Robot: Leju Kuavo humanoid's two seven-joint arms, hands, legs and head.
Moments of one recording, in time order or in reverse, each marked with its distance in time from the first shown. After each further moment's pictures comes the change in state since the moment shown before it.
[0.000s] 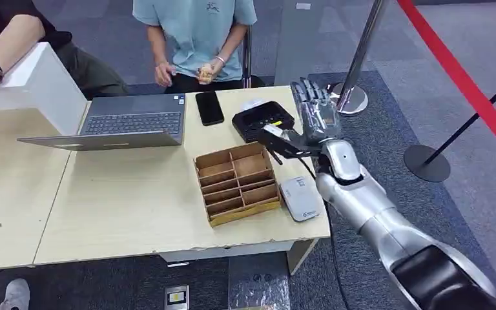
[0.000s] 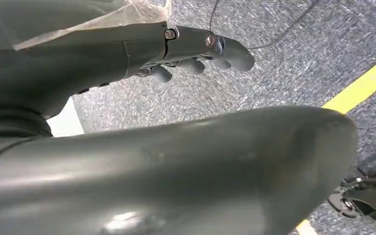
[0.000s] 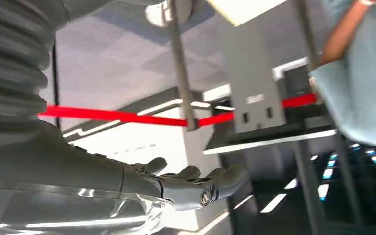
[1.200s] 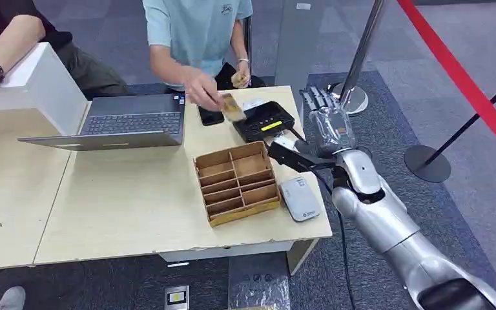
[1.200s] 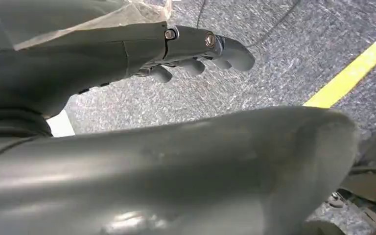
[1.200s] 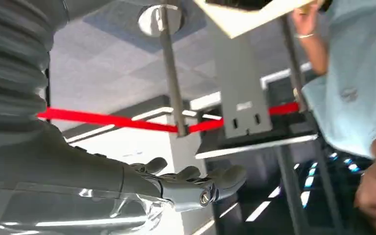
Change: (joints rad) left arm -0.011 -0.021 -0.017 -0.006 -0.013 0.000 0.003; right arm 0.175 -0.091 -0.080 -0.385 0.003 0.217 0.006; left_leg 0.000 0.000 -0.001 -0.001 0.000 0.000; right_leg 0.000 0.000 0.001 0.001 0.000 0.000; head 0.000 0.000
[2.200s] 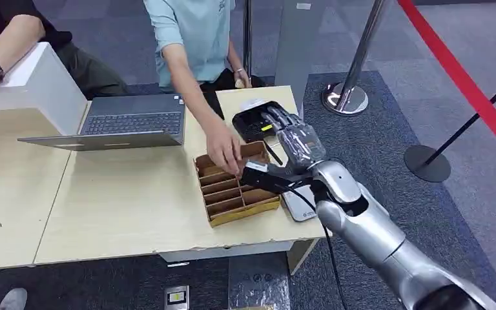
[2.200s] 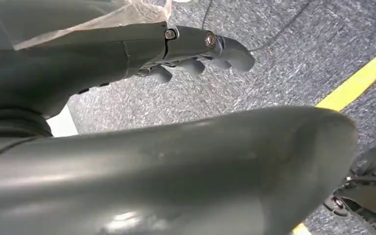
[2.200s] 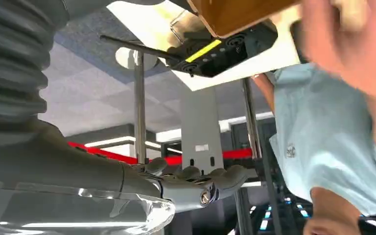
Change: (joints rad) left arm -0.002 0.016 -0.002 0.000 0.016 0.000 -0.003; right arm 0.024 0.016 0.111 -0.111 -0.068 0.170 0.008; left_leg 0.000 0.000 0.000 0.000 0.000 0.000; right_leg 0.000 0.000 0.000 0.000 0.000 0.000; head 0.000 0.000
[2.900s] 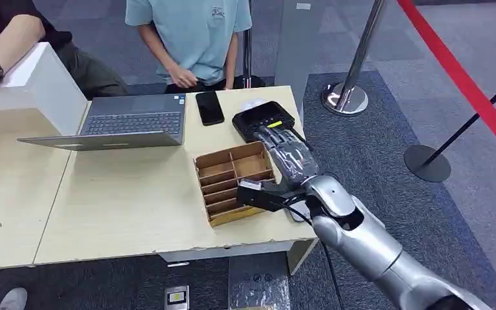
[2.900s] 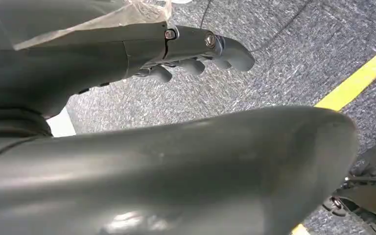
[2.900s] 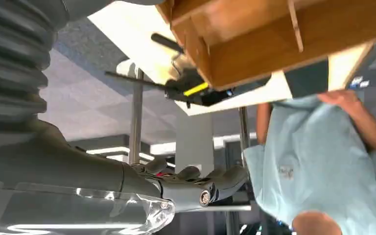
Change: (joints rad) left arm -0.002 0.002 -0.009 -0.001 0.003 0.000 -0.005; right arm 0.055 -0.002 0.046 -0.027 0.003 0.038 0.018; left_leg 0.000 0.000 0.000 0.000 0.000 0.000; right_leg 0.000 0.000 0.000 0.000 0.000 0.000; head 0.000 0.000
